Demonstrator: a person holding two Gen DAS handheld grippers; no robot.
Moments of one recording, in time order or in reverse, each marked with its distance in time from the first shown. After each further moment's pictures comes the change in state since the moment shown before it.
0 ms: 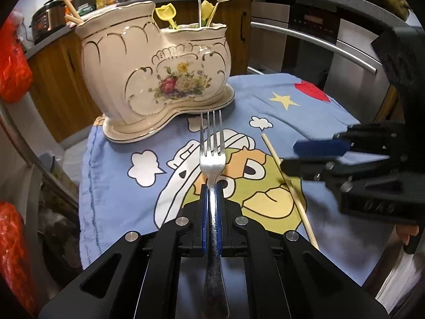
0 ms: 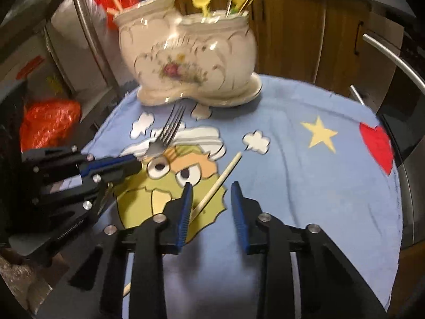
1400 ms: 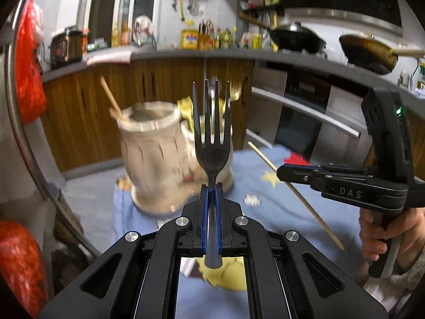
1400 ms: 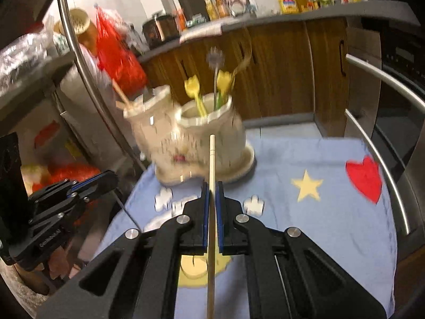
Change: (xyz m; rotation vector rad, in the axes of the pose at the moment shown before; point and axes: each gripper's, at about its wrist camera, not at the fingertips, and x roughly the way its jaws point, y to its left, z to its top) left arm -0.085 0.017 0.047 -0.055 -0.312 -0.013; right arm -0.068 -0.027 0.036 0.152 -0.319 0.099
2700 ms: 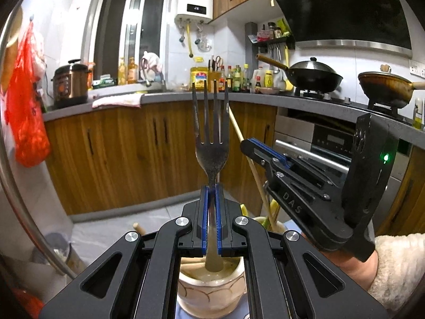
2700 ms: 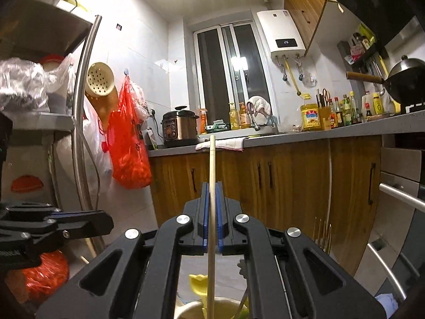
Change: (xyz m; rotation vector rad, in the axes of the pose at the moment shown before) left arm 0.049 0.068 0.103 0.023 -0.166 0.034; right arm 0.088 0.033 0.121 -0.224 -0.598 0.011
